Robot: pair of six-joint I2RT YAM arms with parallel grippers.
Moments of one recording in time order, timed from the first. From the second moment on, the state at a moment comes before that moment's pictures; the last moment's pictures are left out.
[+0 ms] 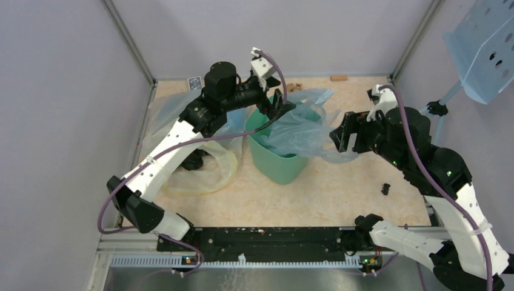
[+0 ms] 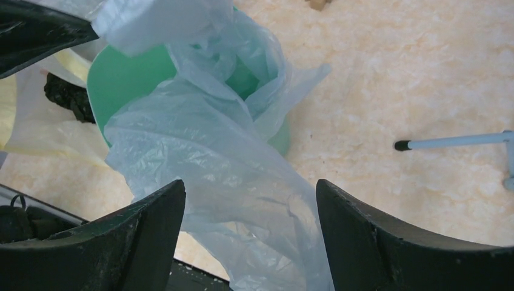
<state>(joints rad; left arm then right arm) -0.66 1.44 1.60 -0.24 0.47 0.03 0.64 0.91 1.52 -1.02 0.23 0.31</state>
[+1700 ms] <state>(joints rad) -0.46 1.69 1.90 -0.53 0.03 -0.14 0.92 1.06 1.24 -0.78 -0.59 0.32</state>
